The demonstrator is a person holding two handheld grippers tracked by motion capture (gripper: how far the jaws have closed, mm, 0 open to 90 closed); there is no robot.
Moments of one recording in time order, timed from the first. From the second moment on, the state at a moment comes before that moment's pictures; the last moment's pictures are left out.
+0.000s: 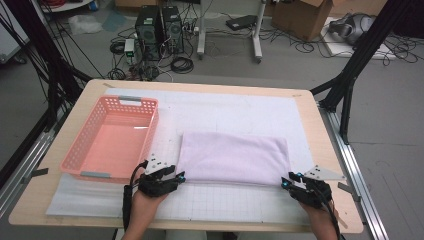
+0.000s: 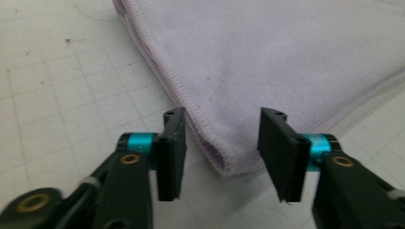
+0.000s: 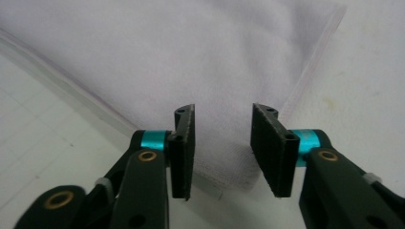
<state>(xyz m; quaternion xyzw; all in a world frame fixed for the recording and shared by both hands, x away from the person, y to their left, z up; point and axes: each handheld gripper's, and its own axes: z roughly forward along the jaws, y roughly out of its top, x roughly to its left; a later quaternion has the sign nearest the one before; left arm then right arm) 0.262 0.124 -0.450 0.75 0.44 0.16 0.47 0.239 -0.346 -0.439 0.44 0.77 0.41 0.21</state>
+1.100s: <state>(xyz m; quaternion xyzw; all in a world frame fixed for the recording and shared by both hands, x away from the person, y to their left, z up) 0.257 0.128 -0.443 0.73 0.40 0.15 0.53 0.235 -0.360 -0.432 0.45 0.73 0.46 0.23</state>
